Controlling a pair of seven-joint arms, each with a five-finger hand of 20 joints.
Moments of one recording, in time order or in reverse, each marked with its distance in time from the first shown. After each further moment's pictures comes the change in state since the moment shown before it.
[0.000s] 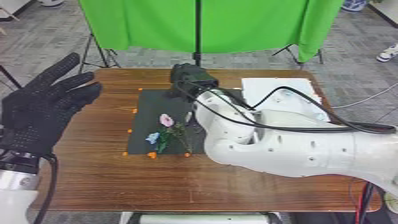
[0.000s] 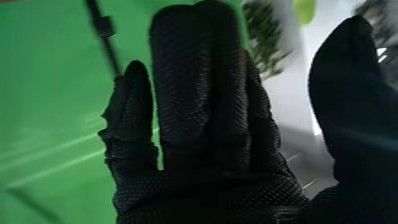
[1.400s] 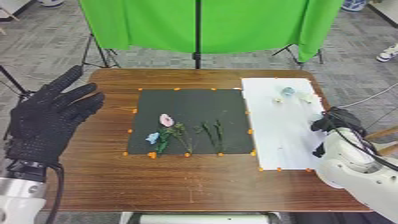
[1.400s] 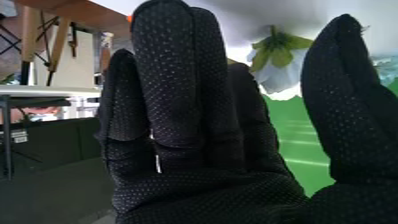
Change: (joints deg) left arm 2.2 0.2 2.8 -0.3 -1.3 3.3 1.7; right arm -39.1 34.2 31.2 2.9 -4.7 -1.2 13.1
